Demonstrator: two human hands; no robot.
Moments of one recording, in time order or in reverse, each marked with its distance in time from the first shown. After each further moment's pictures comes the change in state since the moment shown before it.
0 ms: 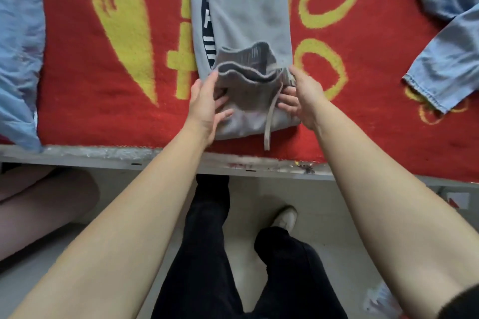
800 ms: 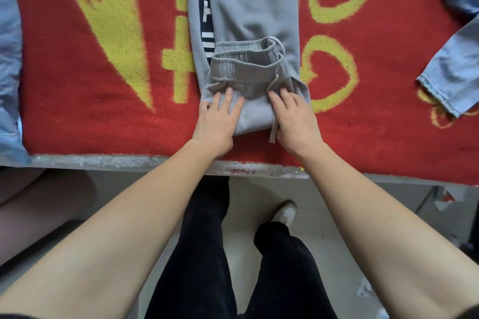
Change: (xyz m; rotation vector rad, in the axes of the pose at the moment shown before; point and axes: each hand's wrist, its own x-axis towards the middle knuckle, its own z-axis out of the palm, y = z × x) left_hand 0.034 -0.033 -0.016 2.084 -0.209 0.550; right_hand 0.019 0.061 -0.001 -1.516 0.050 -0.796
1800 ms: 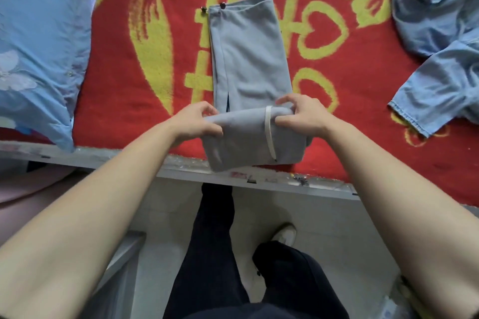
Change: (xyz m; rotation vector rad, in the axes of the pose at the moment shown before) left_hand -0.079 -0.042 -0.089 -1.096 -0.075 -0.308; right_hand -0.024 0.010 -0.131 0.559 -0.289 0.169
